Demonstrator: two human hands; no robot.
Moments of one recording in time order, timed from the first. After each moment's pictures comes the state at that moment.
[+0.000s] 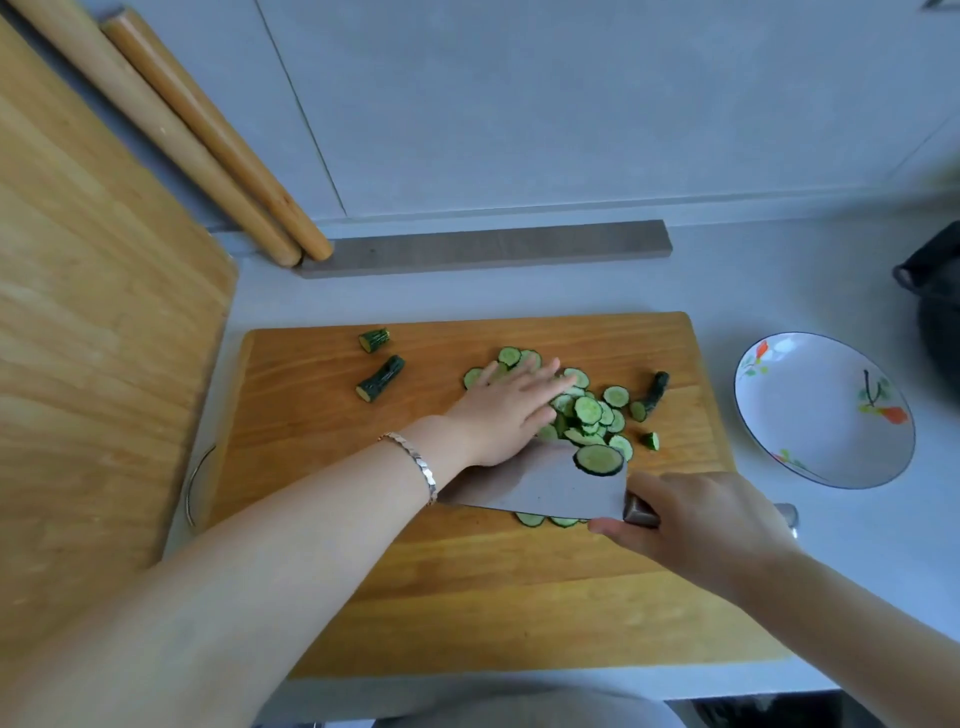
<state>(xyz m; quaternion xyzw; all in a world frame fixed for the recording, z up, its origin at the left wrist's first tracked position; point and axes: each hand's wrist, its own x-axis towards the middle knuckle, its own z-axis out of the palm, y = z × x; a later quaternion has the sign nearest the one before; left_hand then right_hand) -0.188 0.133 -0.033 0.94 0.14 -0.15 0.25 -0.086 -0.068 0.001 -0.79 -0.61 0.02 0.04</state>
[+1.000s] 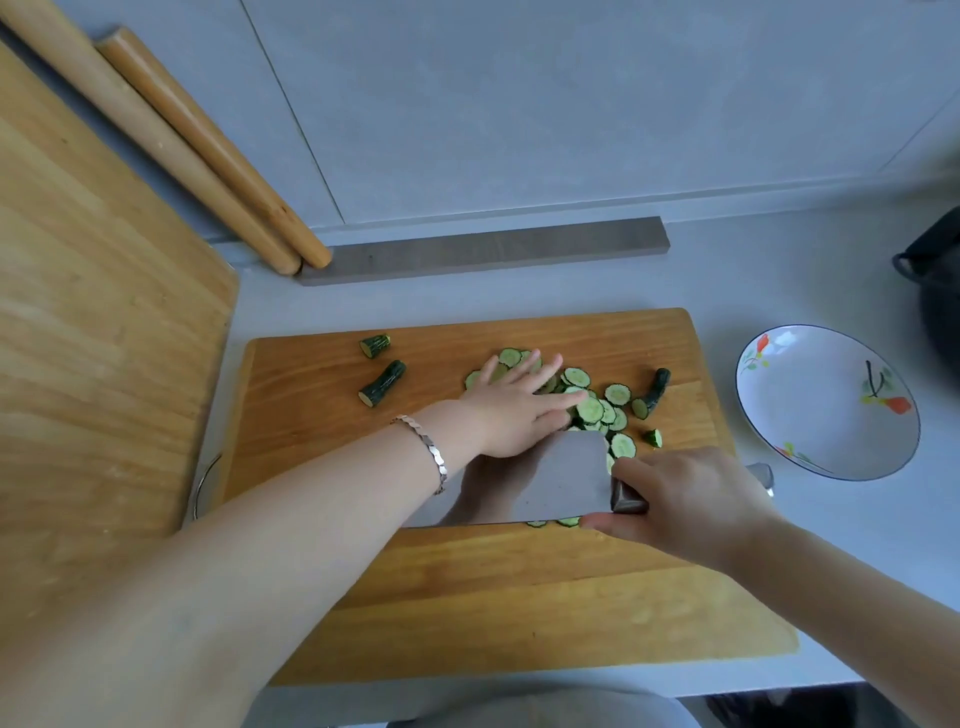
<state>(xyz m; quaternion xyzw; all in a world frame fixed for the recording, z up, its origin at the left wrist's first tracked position) -0.176 0.136 -0.023 0.94 0.13 -0.26 0.18 -0.075 -0.055 -0.016 -0.72 -0.67 -0.05 0.13</state>
